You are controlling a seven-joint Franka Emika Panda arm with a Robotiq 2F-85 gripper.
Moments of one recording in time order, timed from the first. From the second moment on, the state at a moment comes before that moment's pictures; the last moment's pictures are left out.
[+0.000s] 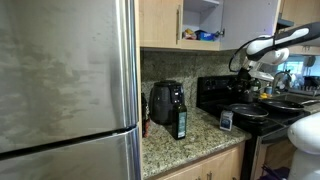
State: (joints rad) arm -0.04 -0.73 -0.20 -2.58 0.08 2.13 -0.09
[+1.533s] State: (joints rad) arm 0.19 -0.53 -0.24 -2.05 0.13 1.39 -0.43
